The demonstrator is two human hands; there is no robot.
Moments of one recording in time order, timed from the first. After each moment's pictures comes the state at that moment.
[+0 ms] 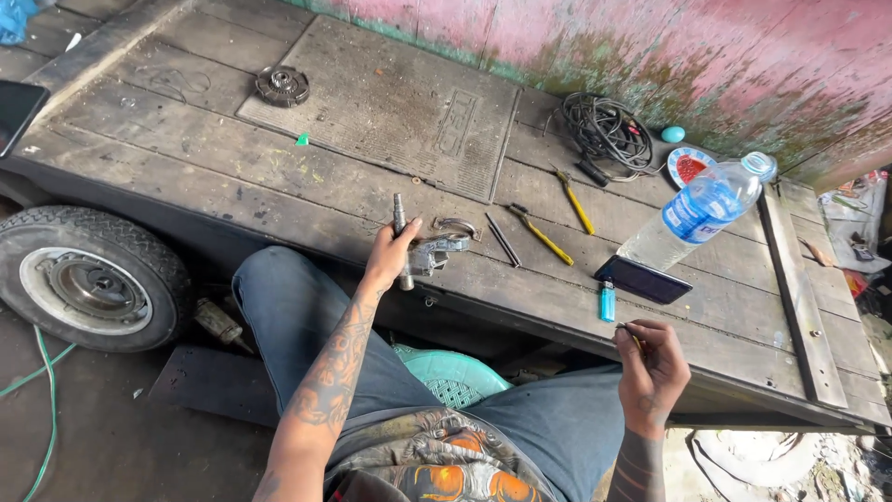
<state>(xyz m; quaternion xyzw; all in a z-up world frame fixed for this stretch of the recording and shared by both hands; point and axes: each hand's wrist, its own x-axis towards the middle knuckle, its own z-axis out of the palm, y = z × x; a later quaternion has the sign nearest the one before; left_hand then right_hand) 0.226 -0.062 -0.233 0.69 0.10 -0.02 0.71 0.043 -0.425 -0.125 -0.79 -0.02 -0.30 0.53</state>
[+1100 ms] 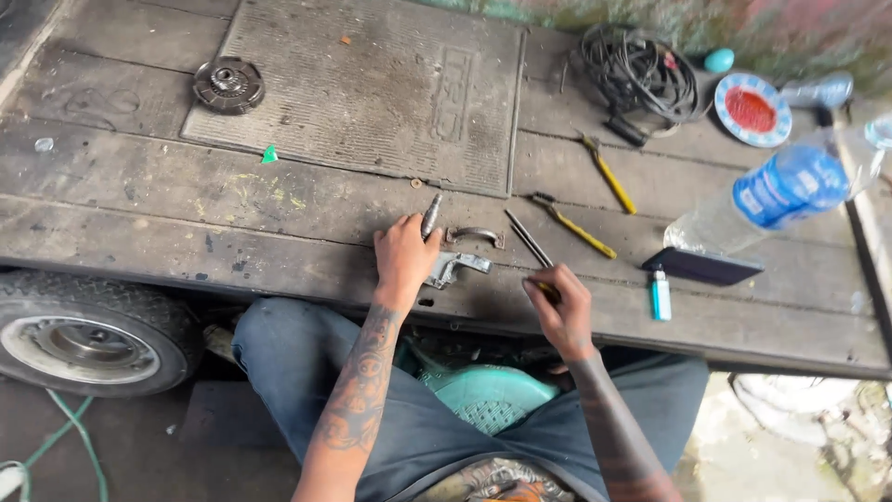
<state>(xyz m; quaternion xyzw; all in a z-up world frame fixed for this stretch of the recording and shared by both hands) 0.302 -0.065 -0.245 0.95 0.01 -0.06 0.30 0.196 -0.306 -0.210 -0.83 -0.10 -0.21 0.50</state>
